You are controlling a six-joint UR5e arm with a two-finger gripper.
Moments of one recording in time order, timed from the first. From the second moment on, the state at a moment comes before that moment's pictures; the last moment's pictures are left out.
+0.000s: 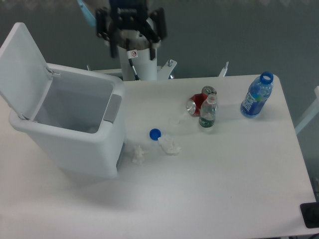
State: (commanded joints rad) arm 2.37 -1.27 -1.69 -1.15 1.28 0.55
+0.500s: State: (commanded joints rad) arm 2.32 -1.24 -1.64 -1.14 1.08 0.31
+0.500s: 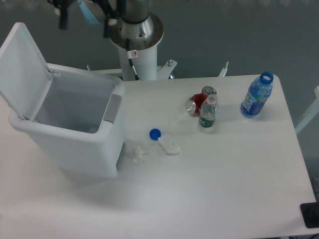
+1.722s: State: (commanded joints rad) arm 2.12 -1.35 -1.61 -1.08 0.85 0.29
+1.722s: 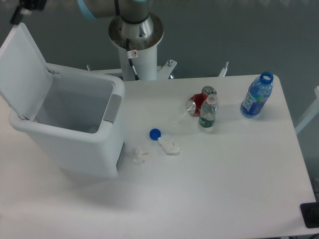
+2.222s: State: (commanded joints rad) arm 2.03 -1.39 -1.58 -1.02 0.84 0.29
